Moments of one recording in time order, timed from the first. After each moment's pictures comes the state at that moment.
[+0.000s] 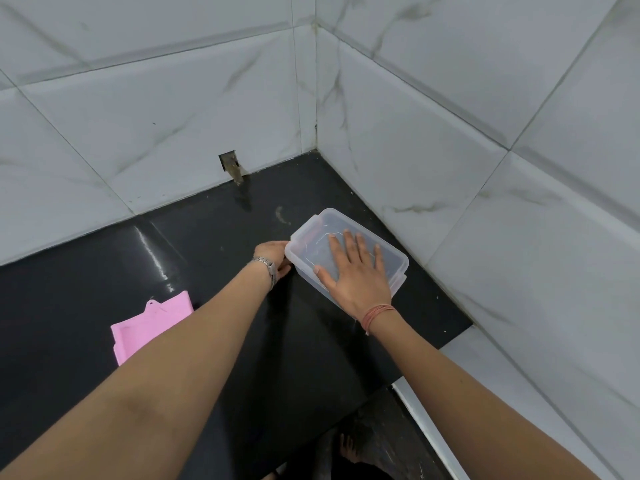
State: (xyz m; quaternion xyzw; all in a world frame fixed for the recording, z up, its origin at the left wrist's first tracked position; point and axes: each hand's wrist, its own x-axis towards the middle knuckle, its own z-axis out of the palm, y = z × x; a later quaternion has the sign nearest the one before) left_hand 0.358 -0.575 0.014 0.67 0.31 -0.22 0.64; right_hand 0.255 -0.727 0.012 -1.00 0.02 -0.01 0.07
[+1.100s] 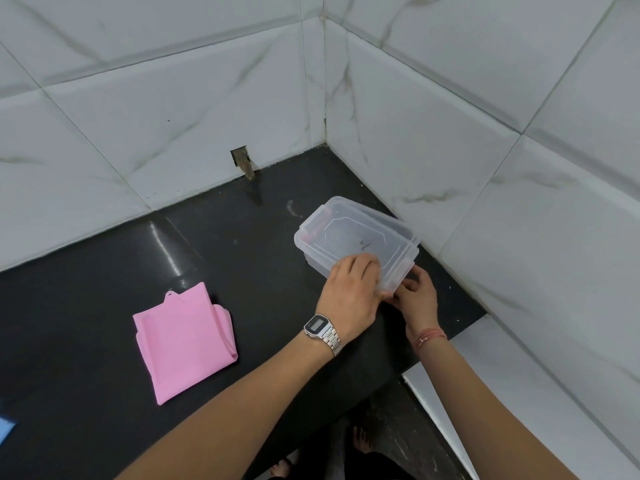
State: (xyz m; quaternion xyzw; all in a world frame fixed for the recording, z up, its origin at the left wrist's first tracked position) left_hand 0.223 -0.630 0.040 0.90 -0.35 0.13 0.22; right_hand 0.197 -0.767 -0.009 -0.59 0.33 -0.09 0.74
